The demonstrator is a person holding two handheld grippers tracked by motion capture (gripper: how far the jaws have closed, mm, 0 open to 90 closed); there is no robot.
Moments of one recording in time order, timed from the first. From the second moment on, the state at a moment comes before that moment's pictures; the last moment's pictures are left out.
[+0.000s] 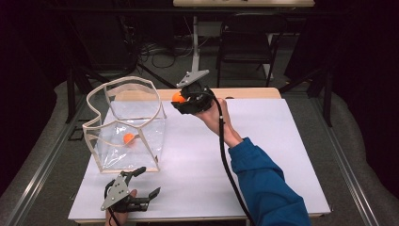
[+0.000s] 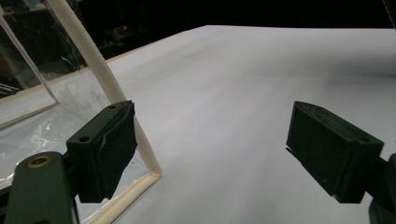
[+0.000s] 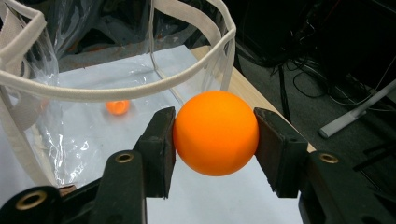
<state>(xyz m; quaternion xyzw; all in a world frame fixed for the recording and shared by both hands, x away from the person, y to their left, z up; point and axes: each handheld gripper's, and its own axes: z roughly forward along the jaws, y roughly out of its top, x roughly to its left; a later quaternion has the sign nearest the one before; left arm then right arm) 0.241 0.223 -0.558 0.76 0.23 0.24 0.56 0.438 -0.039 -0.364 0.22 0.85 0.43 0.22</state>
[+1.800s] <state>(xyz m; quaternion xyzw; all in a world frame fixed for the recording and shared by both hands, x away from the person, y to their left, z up) 0.242 0.223 -0.558 0.76 0.23 0.24 0.56 0.434 -0.007 -0.343 0.19 0.84 0.46 0.21</state>
